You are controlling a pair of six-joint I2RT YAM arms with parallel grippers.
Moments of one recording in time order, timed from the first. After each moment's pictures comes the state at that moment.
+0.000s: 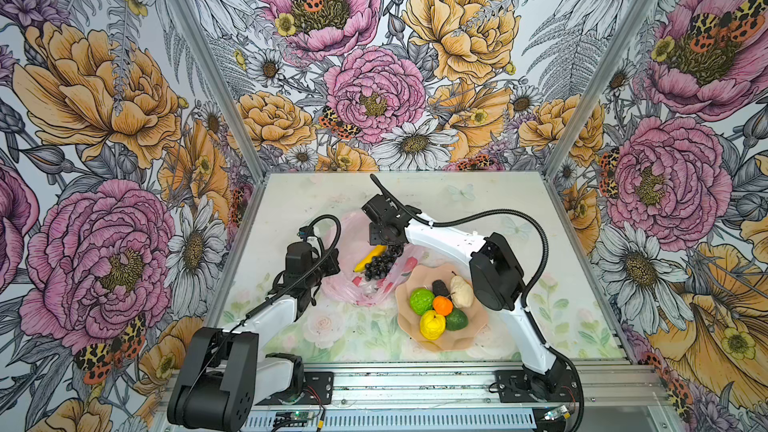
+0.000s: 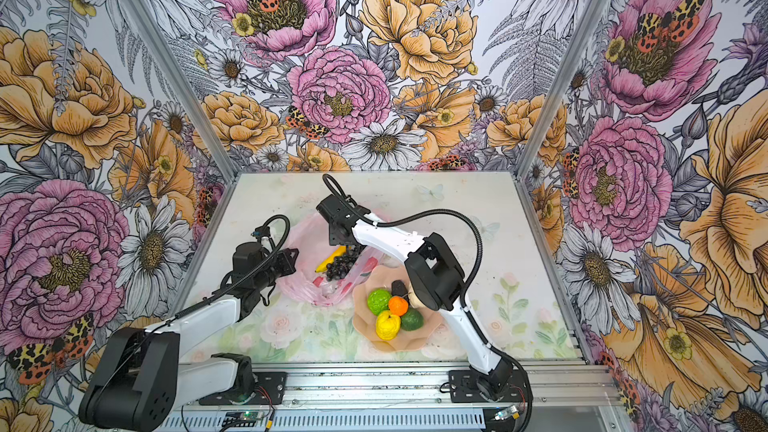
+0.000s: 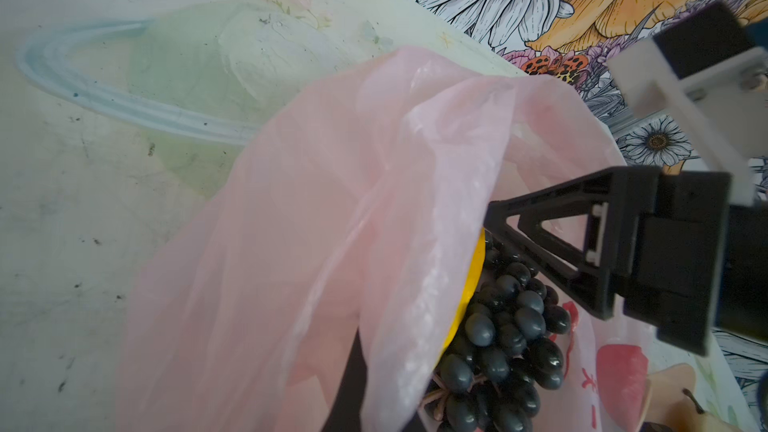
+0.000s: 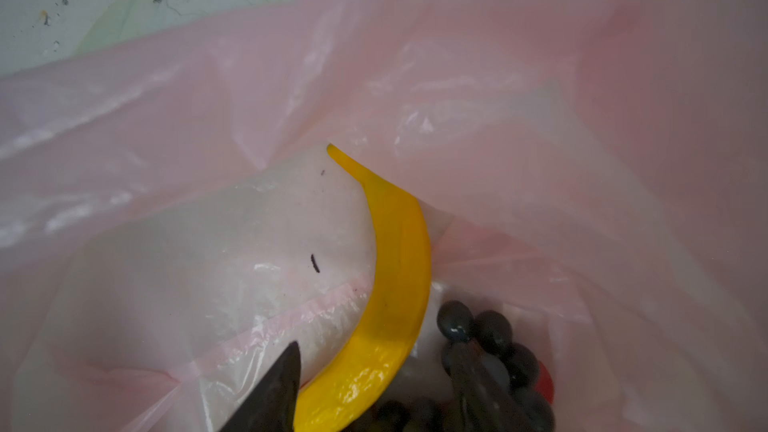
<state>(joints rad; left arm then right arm) -0.14 1.21 0.38 0.31 0.21 -0.48 0.81 2.32 2.01 -0.77 0.19 0.67</state>
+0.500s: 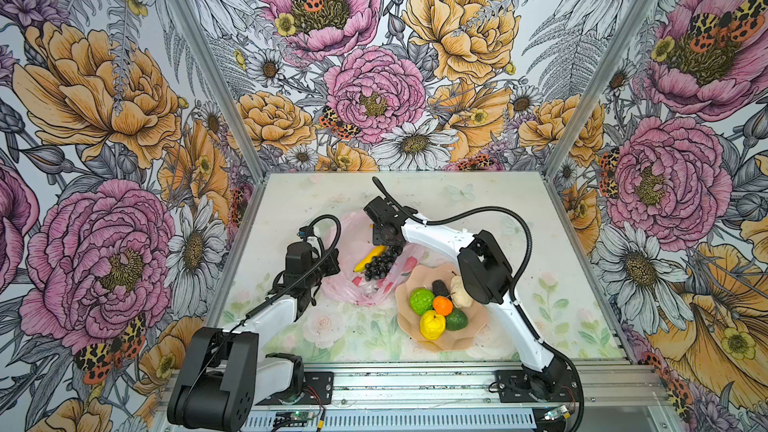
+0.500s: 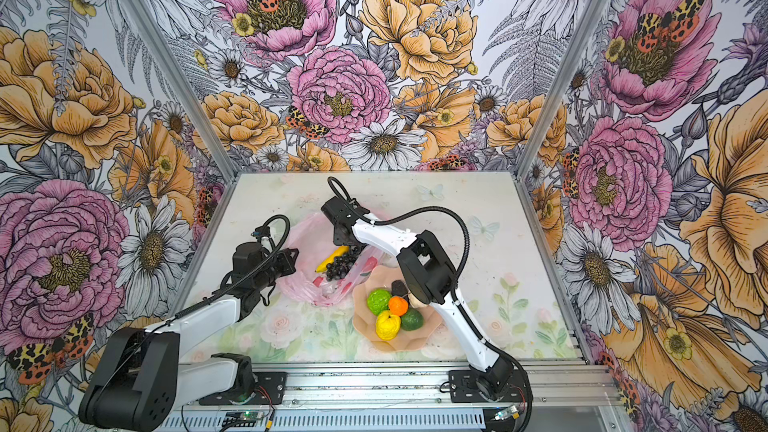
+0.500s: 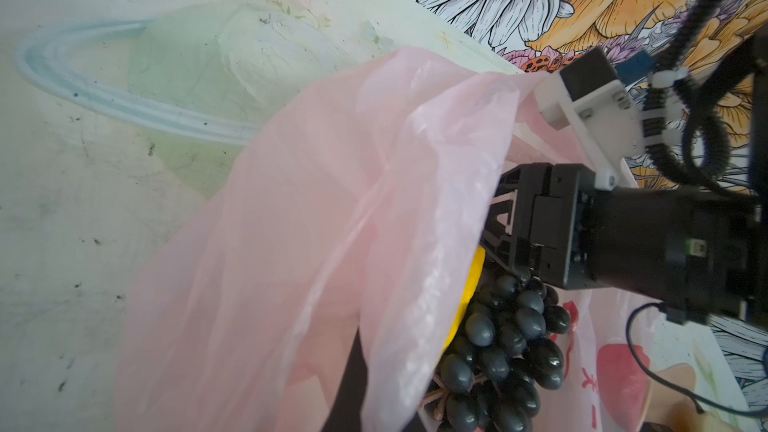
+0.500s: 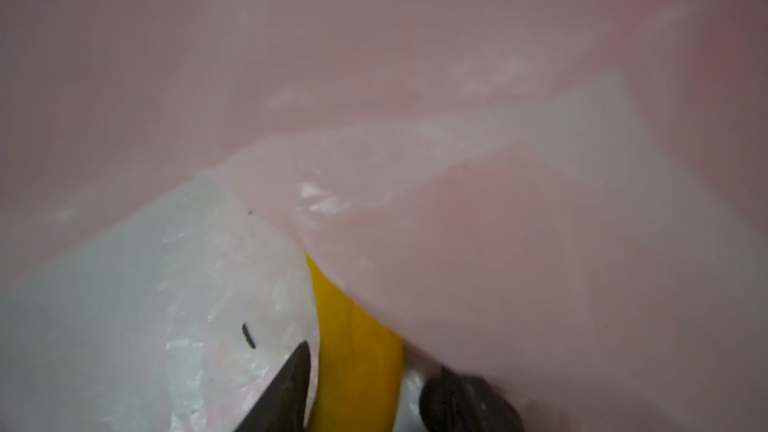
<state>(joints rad) -0.14 1.21 0.38 0.31 0.21 -0.48 0.77 2.43 2.07 -0.77 0.19 0.70</state>
